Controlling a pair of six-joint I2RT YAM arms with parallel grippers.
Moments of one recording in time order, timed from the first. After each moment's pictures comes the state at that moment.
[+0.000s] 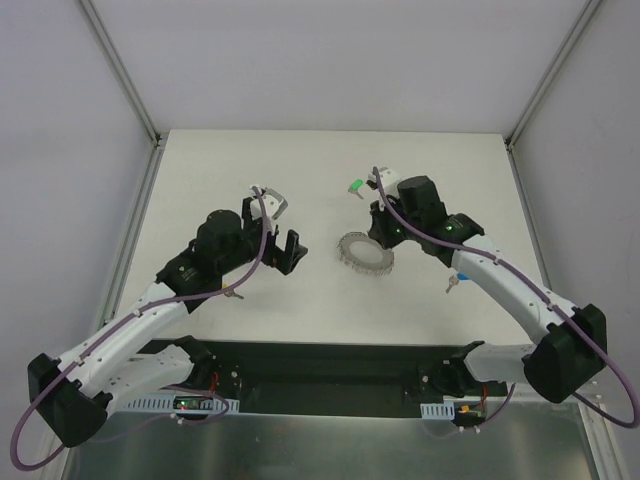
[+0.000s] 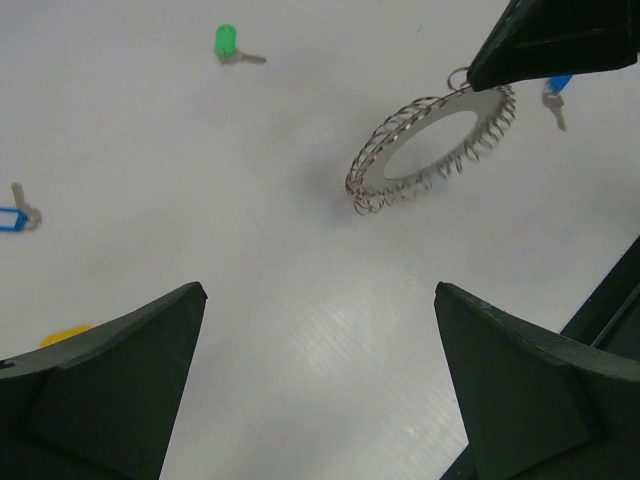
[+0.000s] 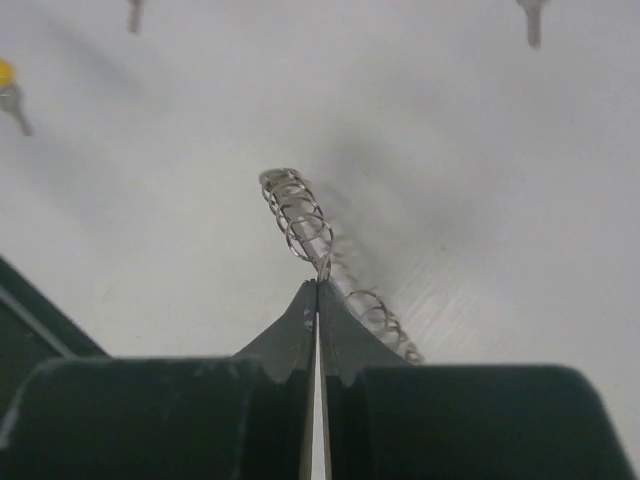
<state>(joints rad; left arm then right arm) -0.66 0.91 0.77 -0.23 0.12 -0.09 0.59 1.29 1.04 -0.49 -0.09 0.06</state>
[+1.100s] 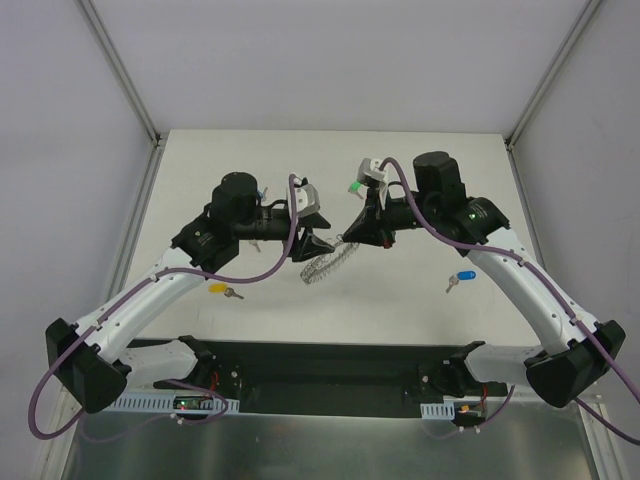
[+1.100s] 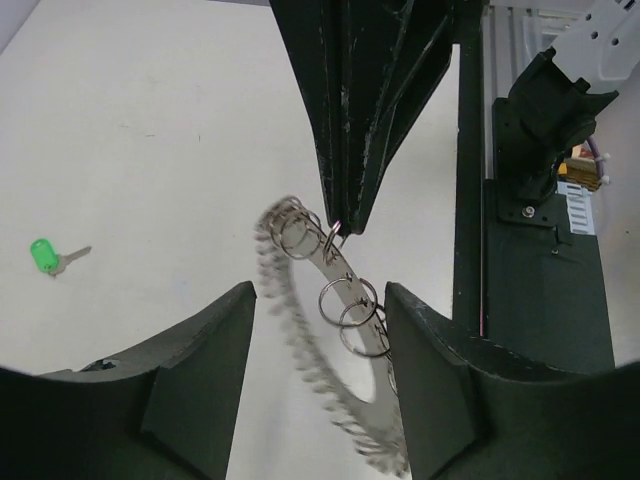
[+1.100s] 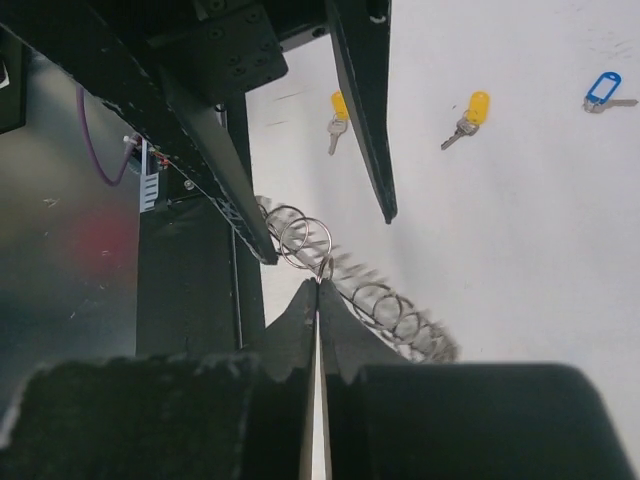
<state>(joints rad) -0.66 1.13 1.06 -0.23 0.74 0.18 0.59 1.25 1.32 -0.64 -0.85 -0.25</state>
